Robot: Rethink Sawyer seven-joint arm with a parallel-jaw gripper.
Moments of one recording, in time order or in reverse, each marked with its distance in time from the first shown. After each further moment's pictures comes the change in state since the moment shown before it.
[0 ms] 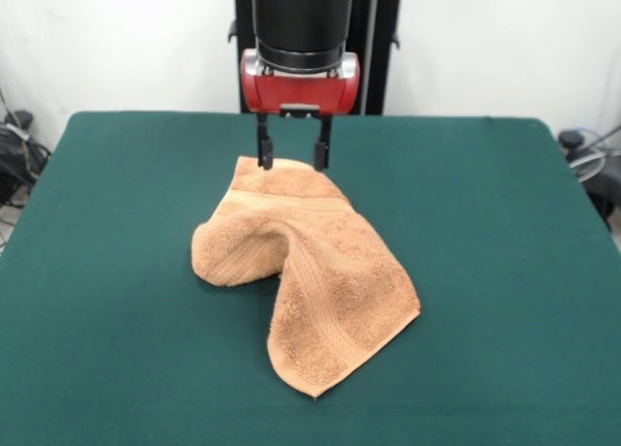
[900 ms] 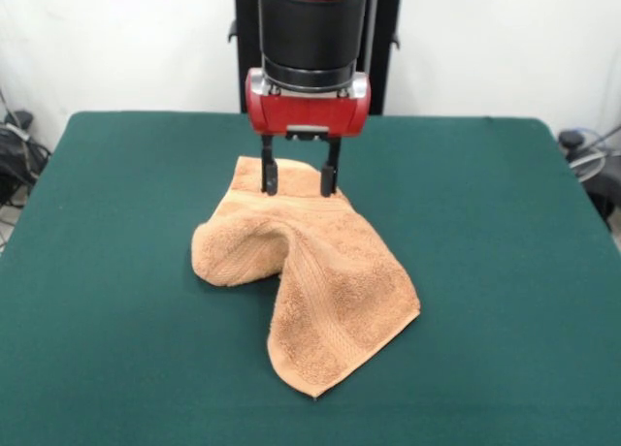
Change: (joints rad) arm 0.033 0.045 0.000 -0.096 0.000 0.000 0.000
